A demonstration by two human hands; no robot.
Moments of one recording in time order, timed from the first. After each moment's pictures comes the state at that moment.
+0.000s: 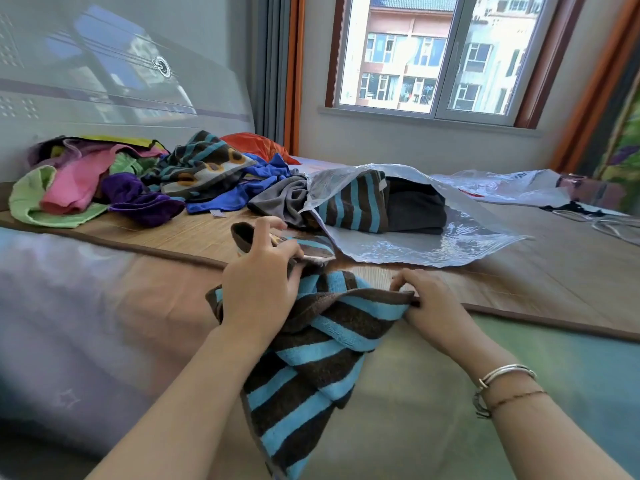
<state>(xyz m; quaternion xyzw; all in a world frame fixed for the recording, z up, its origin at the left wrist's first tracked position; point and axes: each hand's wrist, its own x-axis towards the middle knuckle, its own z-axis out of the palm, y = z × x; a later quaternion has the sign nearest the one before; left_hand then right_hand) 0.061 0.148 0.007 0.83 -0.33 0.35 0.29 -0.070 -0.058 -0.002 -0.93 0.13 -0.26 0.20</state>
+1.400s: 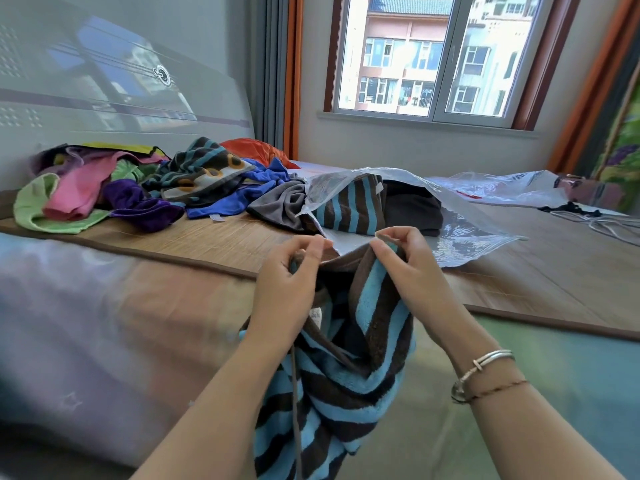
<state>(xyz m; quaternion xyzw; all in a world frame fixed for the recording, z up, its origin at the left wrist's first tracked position) 0.017 0.133 0.022 0.64 -0.30 0.06 0.70 -0.064 -0.007 0.045 -0.79 0.11 -0.35 0.49</state>
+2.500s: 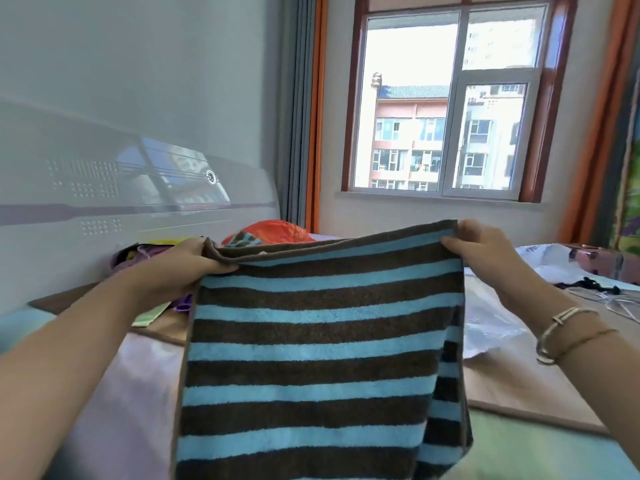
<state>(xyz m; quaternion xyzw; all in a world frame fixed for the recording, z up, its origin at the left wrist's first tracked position) 0.094 0.288 0.203 0.76 -0.30 -0.06 0.58 -0.101 -0.032 0.227 -0.82 0.14 -0.39 0.40</state>
